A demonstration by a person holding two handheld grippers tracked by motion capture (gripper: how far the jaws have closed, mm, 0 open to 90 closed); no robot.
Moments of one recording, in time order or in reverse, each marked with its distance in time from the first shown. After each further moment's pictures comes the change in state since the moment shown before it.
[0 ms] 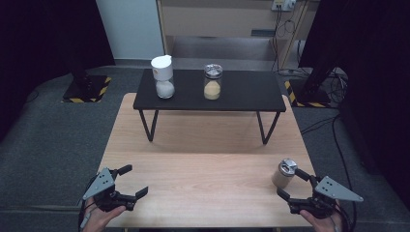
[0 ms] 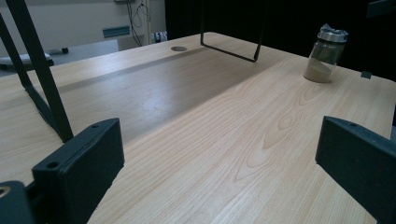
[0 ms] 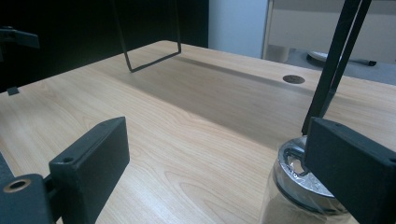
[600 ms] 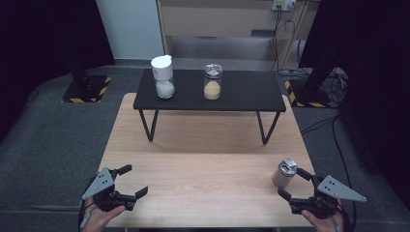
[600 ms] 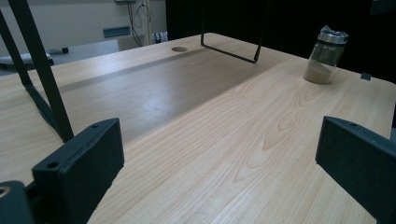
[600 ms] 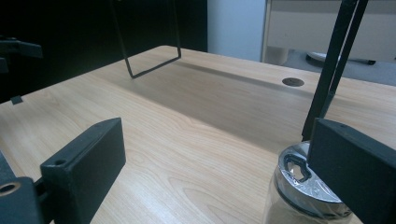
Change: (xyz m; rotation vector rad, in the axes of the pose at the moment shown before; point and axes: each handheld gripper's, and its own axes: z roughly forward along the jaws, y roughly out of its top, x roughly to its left) left arm 0.000 0.000 -0.001 -0.003 0.002 -0.006; right arm 0.003 0.006 -0.003 -0.010 -0.005 0.020
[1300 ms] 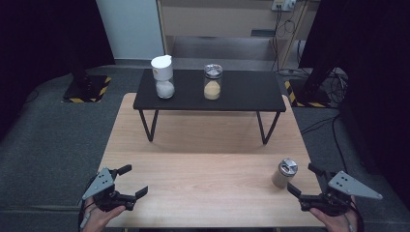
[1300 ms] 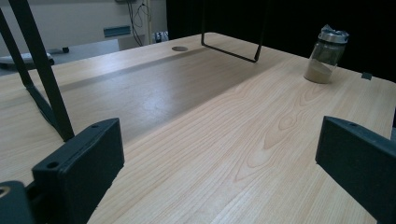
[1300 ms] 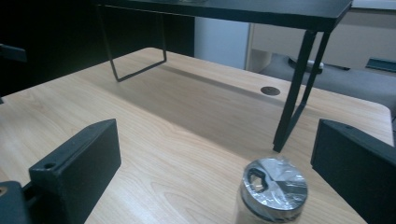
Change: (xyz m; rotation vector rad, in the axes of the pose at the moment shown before) left arm 0.000 0.001 0.000 0.005 0.001 0.004; right arm 0.002 0.031 -0.019 0.014 -0.059 -0.038
